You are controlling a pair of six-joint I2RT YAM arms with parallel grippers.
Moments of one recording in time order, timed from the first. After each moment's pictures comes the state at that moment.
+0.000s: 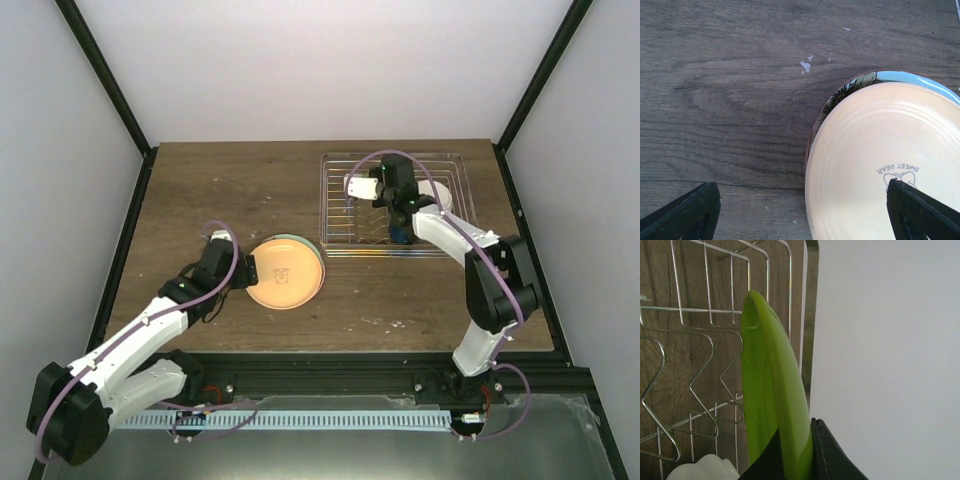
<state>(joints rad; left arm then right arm) -0.54 0.96 0.59 -0.45 -0.31 -0.51 0.39 1.71 1.19 0.05 0.13 -1.43</state>
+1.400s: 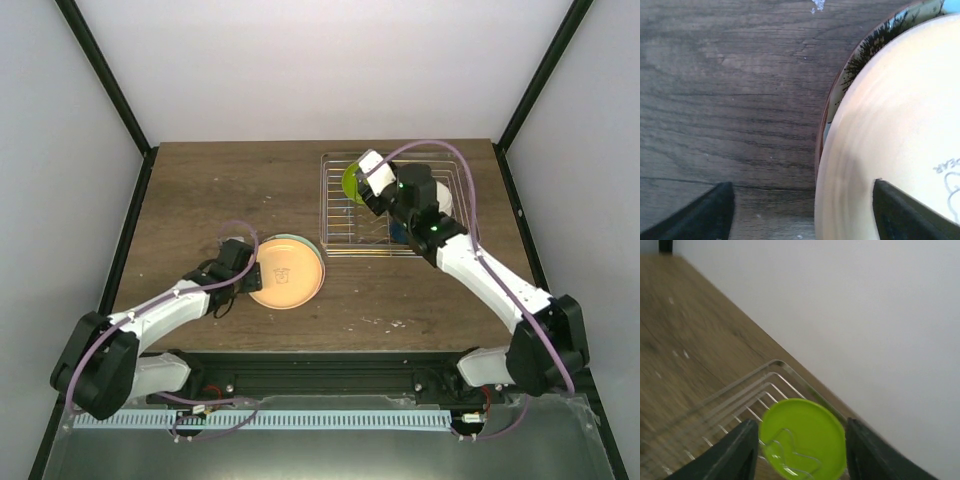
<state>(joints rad) -0.51 1.22 0.54 -0.31 -0.27 -0.52 0.49 1.36 1.05 0.07 0.04 -0.56</state>
